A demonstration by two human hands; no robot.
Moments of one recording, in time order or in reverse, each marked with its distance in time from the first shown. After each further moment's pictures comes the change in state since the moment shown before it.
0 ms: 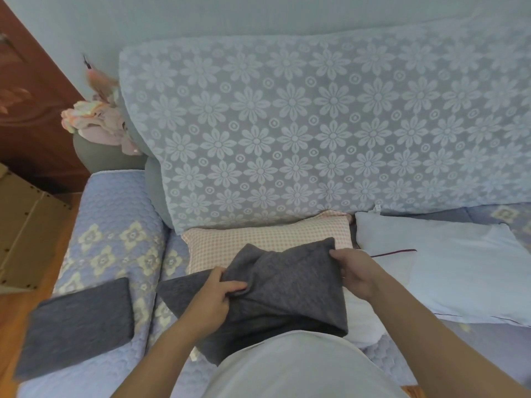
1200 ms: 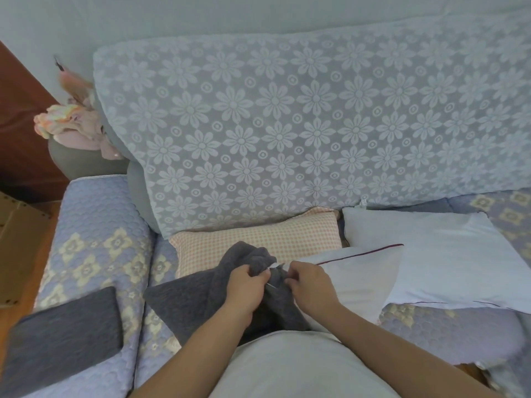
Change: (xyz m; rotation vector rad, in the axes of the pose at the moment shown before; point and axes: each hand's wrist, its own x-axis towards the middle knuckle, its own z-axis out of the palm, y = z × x) left_hand 0.035 0.098 0.040 -0.701 0.119 -0.487; right_hand -0.007 0.058 0.048 -1.166 0.221 -0.524
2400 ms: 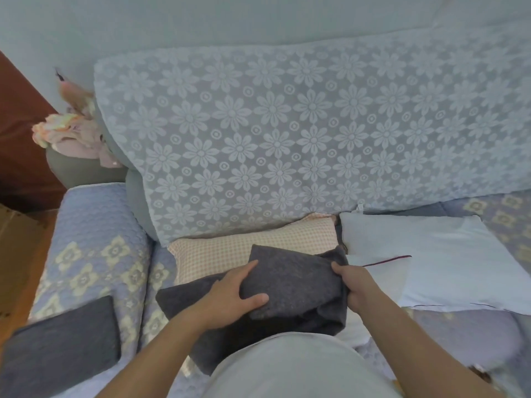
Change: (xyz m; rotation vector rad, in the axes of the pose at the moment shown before) left_hand 0.013 -0.009 -0.071 0.671 -0.382 0.374; right_hand 0.013 0.046 -0.053 1.188 0.068 0.785
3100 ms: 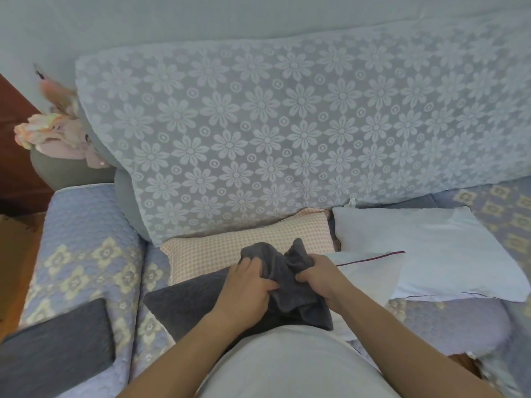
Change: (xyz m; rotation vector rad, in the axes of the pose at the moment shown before) left_hand 0.025 0.032 0.044 0.699 0.279 0.381; right_hand -0.038 0.005 0.027 -0.572 -0.246 -0.298
